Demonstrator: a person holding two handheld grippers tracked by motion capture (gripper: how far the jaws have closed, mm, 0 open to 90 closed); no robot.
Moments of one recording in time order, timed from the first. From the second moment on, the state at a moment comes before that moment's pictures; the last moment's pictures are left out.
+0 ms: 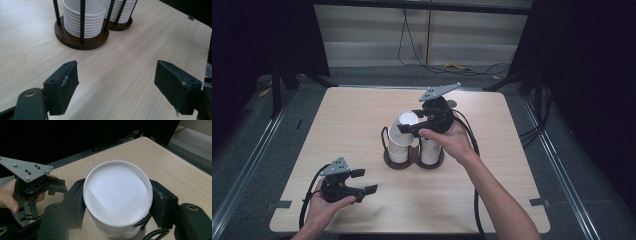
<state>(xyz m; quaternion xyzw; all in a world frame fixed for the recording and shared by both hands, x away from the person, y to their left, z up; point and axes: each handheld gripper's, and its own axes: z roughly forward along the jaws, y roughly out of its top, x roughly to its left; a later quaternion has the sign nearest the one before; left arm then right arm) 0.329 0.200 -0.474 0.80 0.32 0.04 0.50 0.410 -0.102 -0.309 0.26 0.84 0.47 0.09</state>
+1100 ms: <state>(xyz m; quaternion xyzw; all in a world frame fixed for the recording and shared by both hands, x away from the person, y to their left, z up) 0.348 0.161 -0.451 0.80 0.28 0.05 0.53 0.374 -0.129 -0.363 0.29 0.83 0.48 0.04</state>
